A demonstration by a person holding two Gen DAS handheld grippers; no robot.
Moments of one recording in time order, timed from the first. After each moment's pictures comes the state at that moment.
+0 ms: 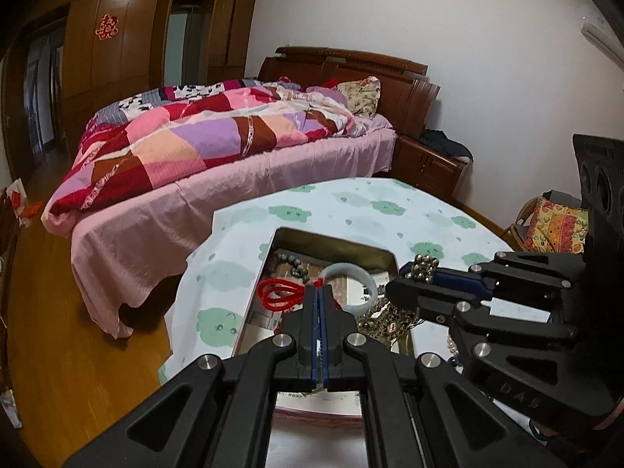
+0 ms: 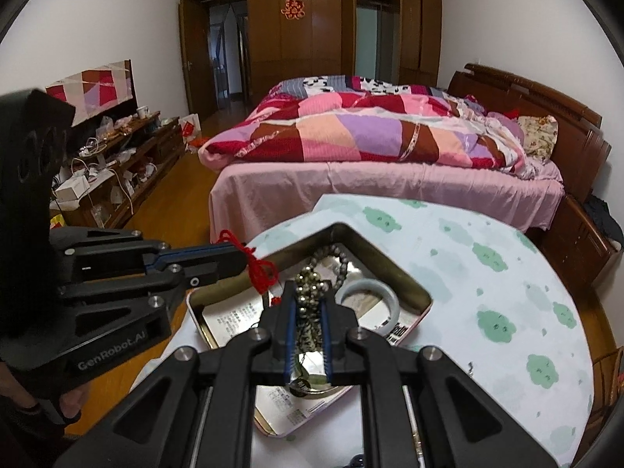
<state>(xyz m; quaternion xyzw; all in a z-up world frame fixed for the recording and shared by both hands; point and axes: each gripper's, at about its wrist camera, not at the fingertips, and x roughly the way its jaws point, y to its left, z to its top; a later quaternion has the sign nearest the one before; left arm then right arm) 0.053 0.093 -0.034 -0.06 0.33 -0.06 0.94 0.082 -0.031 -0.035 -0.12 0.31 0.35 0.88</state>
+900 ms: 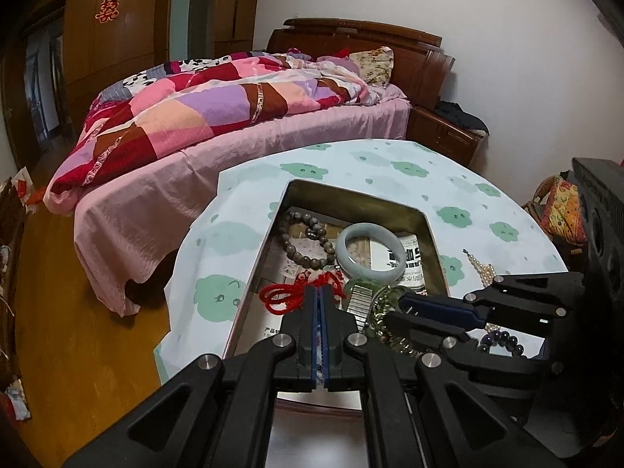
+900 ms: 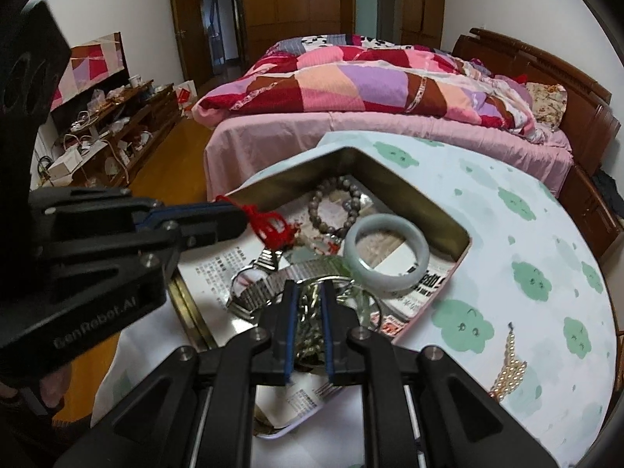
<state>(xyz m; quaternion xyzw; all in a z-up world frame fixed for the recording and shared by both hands) 0.070 0.093 -0.069 -0.05 0.38 -0.04 0.92 0.089 -0.021 -0.087 -0.13 0.38 0.34 0.85</state>
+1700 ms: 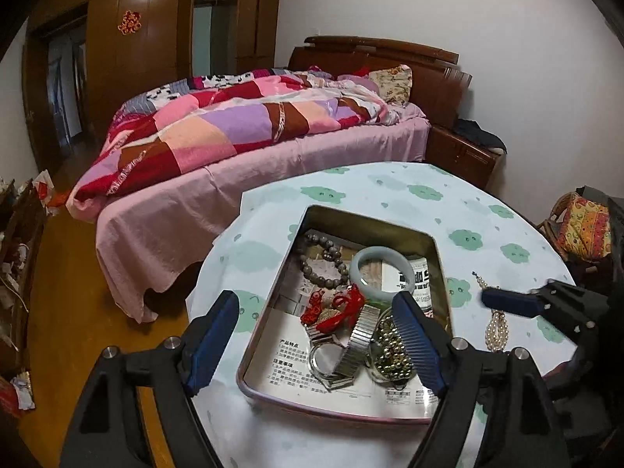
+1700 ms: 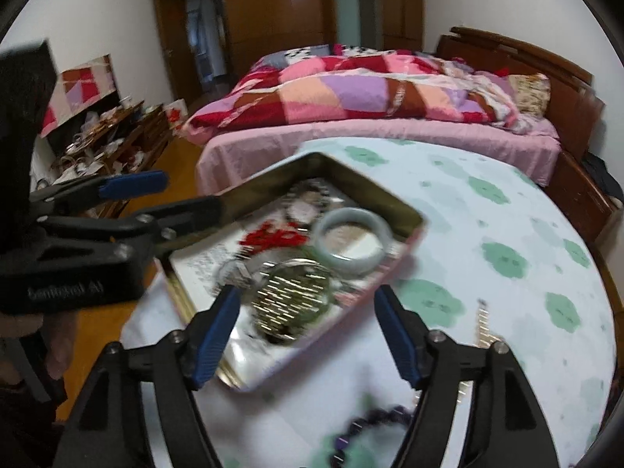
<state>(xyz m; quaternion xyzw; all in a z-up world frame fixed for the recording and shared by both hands) 0.059 0.088 -0.052 -0.04 0.34 0.00 0.94 0.085 -0.067 -0.077 -0.10 0.36 0.32 0.87</state>
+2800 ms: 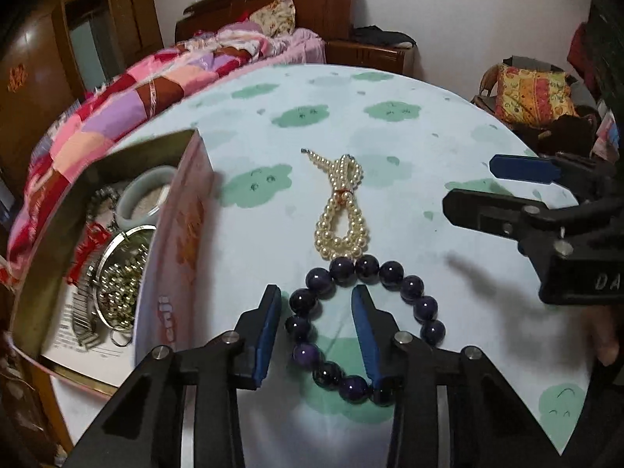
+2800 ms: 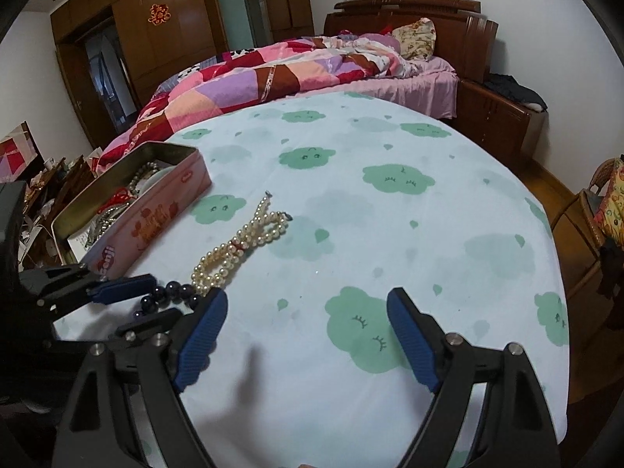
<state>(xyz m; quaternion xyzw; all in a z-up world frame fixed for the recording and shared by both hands) 0.053 -0.077 -0.125 0.08 0.44 -0.15 0.88 0.079 -0.233 -0.114 0.00 0.39 0.18 0.90</state>
